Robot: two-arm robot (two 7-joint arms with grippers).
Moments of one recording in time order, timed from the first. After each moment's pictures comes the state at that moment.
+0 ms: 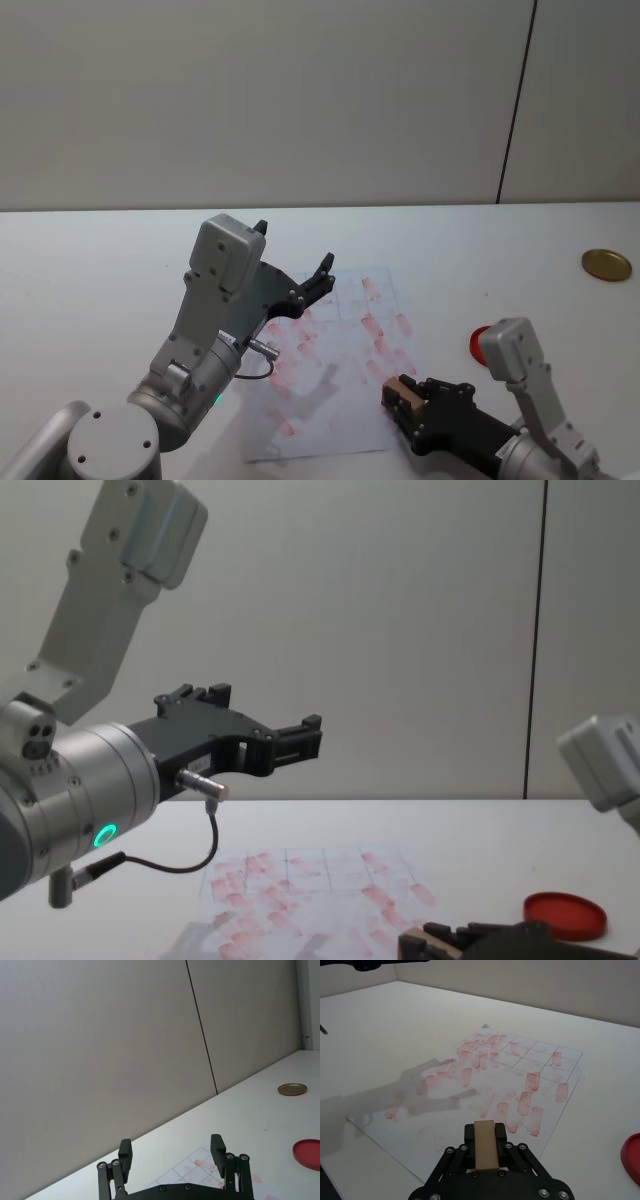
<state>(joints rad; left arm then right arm) -0.24 0.38 0.45 -1.63 -0.20 0.01 -0.01 0.09 0.26 -0.37 -1.49 0.20 0.13 0.41</state>
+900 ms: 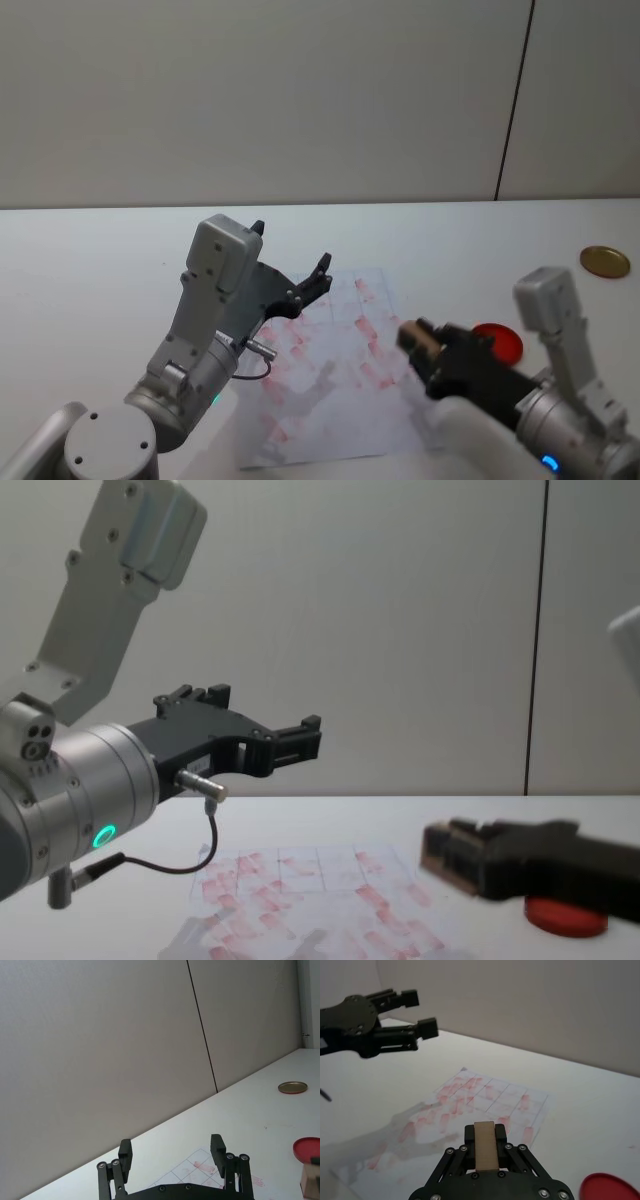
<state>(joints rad) -0.24 0.38 0.45 -1.63 -0.20 0.01 -0.01 0.10 0.28 -0.33 -1.60 0.26 0.12 0.35</state>
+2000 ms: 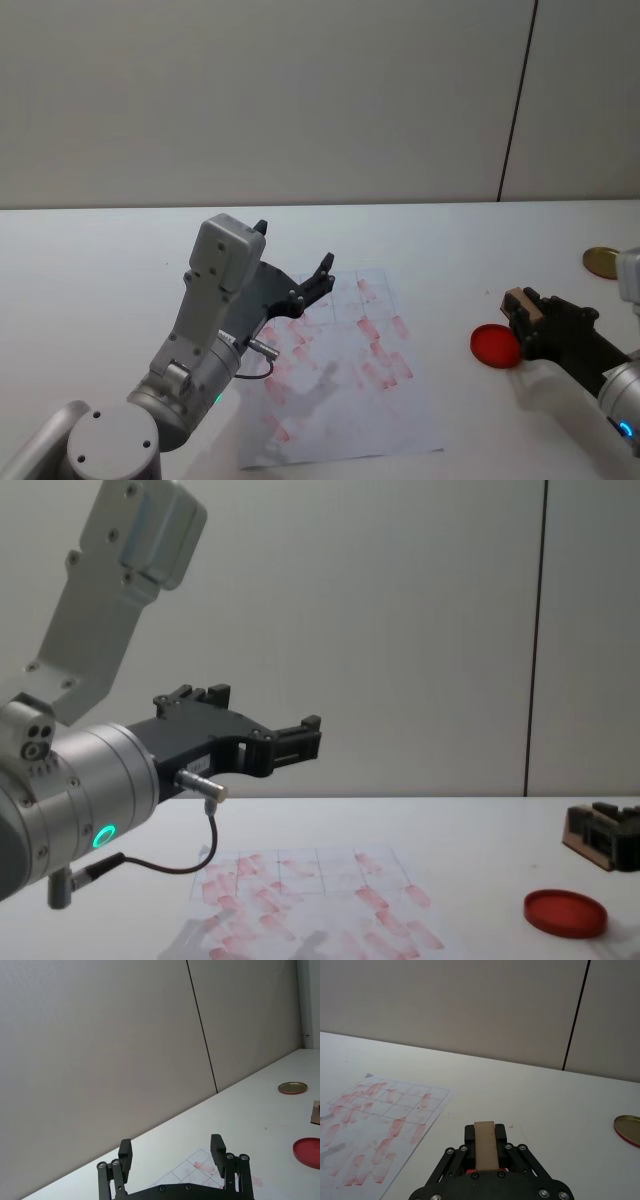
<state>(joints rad) -0.24 0.38 0.45 -1.63 -0.20 0.01 -0.01 0.13 0.34 -0.23 -1.50 0.32 0.07 0.23</state>
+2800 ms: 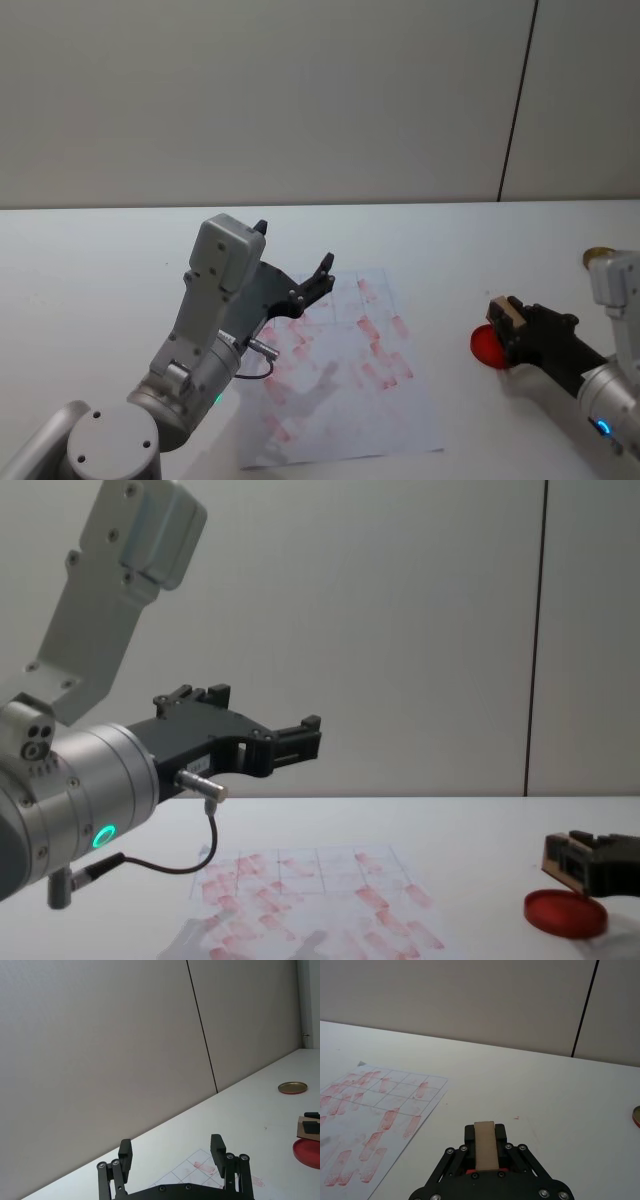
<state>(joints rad) -0.24 0.38 0.45 -1.63 -0.20 0.01 -0.01 0.20 0.30 -0.25 -1.36 0.29 0.06 0.26</state>
